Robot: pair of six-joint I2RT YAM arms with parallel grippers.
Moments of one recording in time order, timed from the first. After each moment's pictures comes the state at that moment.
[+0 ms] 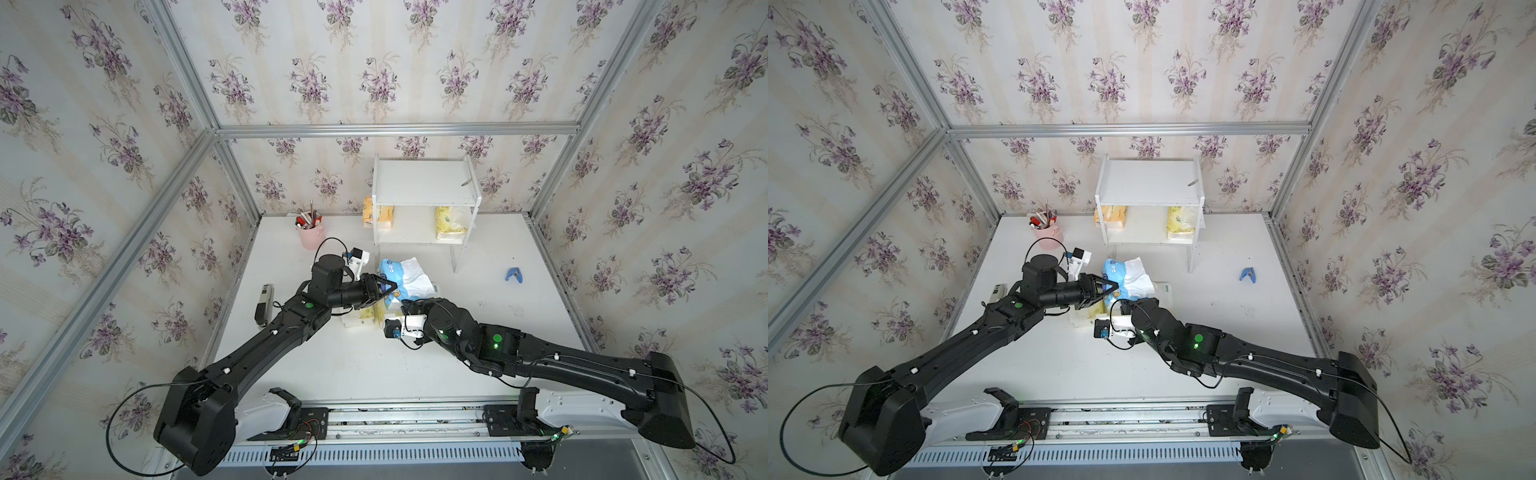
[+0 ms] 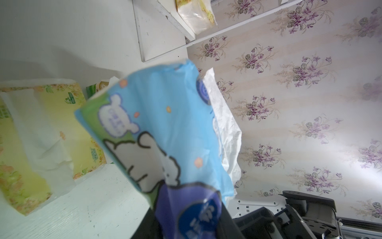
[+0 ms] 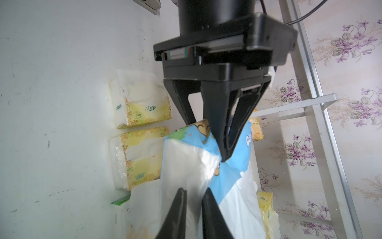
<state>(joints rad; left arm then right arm) -0.48 1.20 0.79 -0.01 0.64 -0.97 1.19 1.15 0.86 -0.17 0.40 -0.84</state>
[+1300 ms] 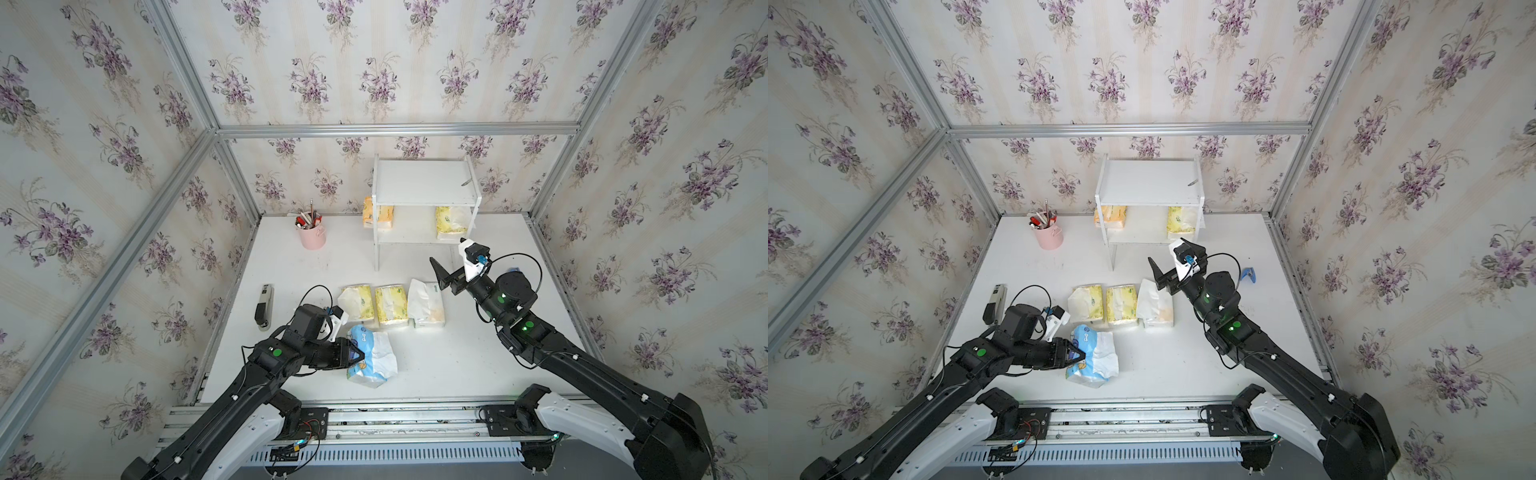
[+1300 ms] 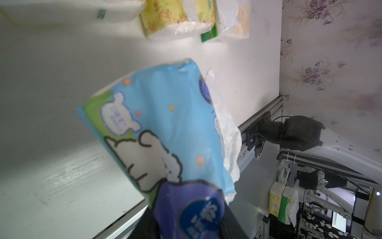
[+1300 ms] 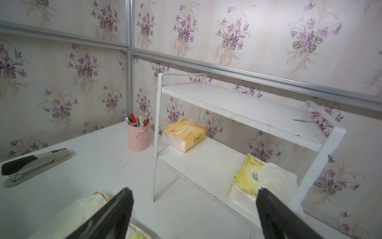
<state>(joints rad) -0.48 0.77 0.51 -0.71 0.58 -0.62 0.63 1.00 0.64 0.43 0.07 -0.15</state>
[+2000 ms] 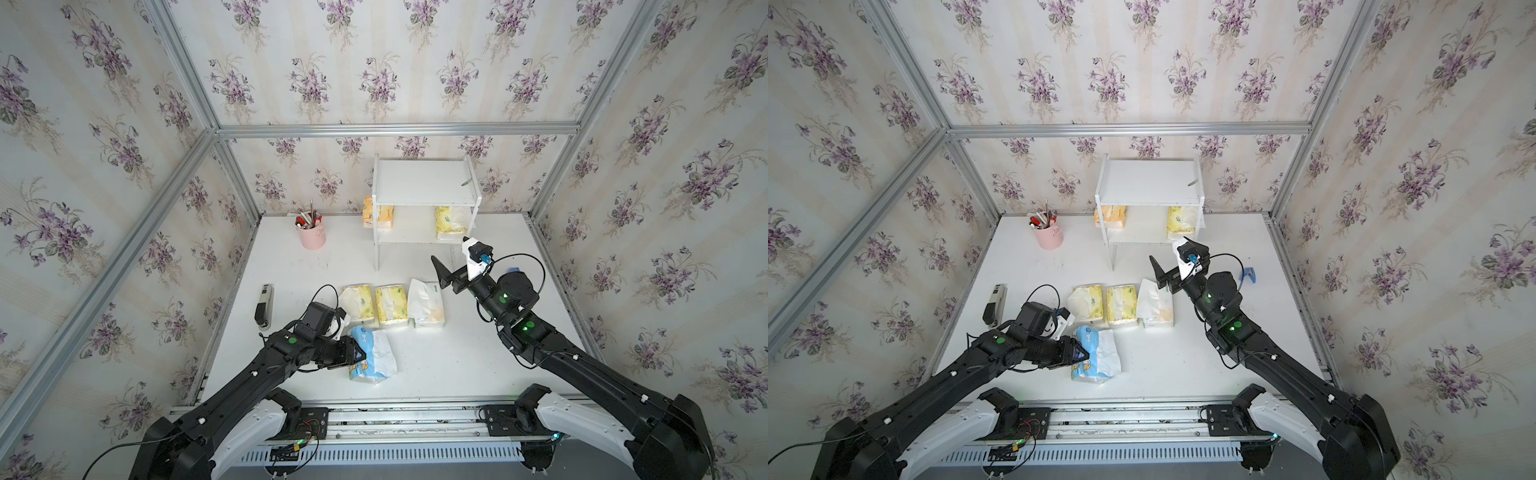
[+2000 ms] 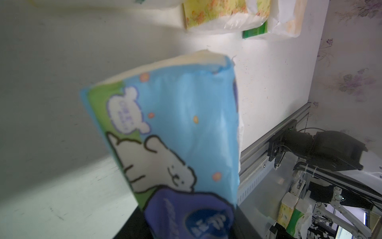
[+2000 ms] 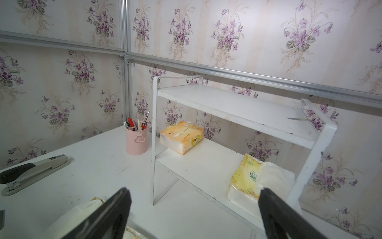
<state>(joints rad) -0.48 0.93 0.50 -0.66 0.50 -0.61 0.63 1.00 0.64 0.43 0.07 -0.14</state>
